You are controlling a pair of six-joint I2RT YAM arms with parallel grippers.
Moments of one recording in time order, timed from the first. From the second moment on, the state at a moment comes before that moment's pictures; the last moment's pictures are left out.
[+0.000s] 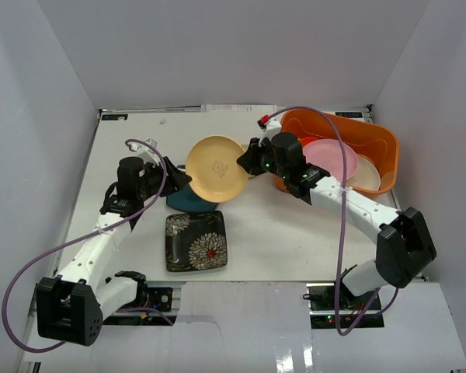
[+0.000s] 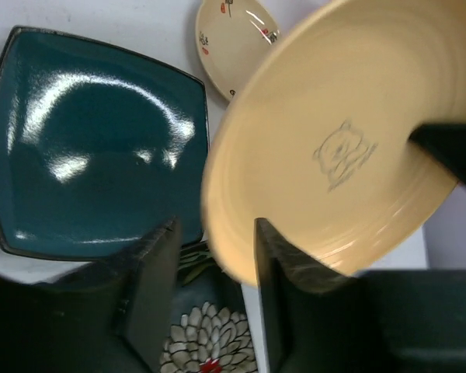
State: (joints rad) left arm -0.18 1.05 0.70 -0.10 0.35 -0.55; right arm 0.70 1.48 1.08 0.07 -0.11 0.38
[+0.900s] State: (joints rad) left arm -0.01 1.52 0.89 -0.22 0.16 -0.61; right arm -0.14 1.36 0.82 0.06 -0.04 0.42
